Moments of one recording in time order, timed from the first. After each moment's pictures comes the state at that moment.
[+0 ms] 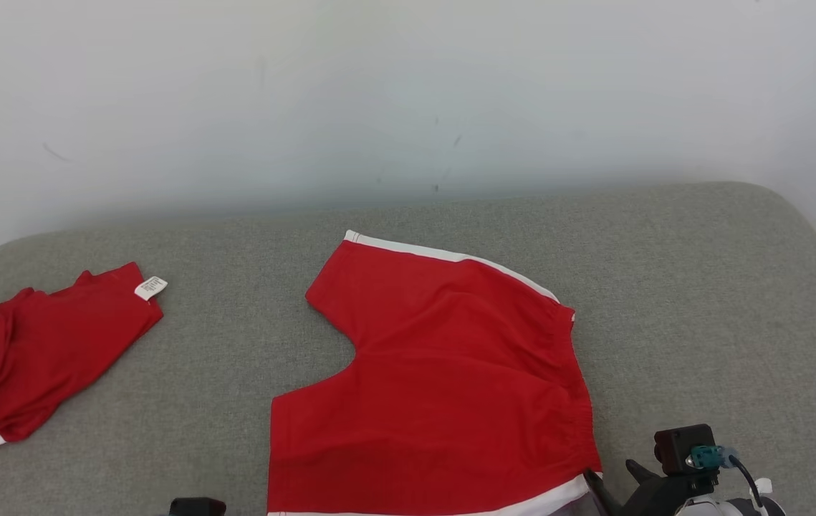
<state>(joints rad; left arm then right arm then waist) 0.02 0.19 -0.40 0.28 -0.44 0.03 0.40 -0.01 -0.24 0.32 0.22 0.46 -0.11 0.31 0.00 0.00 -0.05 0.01</state>
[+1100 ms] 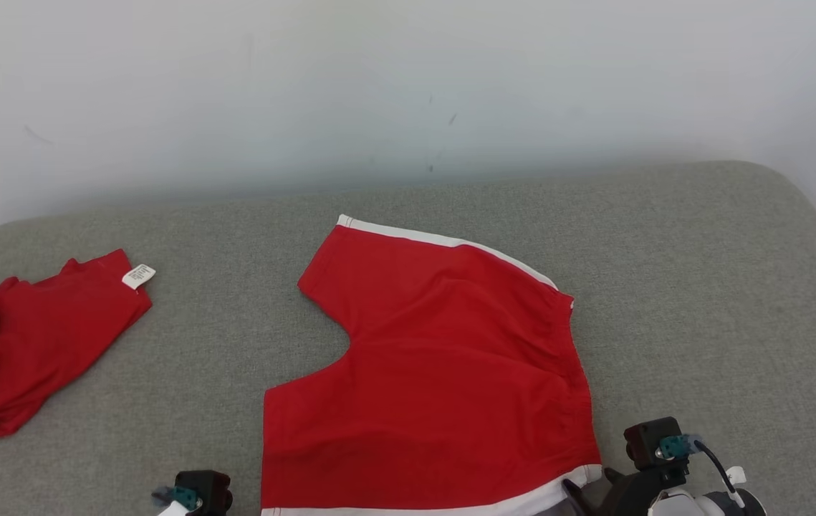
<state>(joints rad) -0.07 0.17 -0.40 0.37 -0.45 0.03 0.41 -0.06 -0.23 0.37 0.25 0.46 -0.08 0.41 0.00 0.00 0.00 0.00</state>
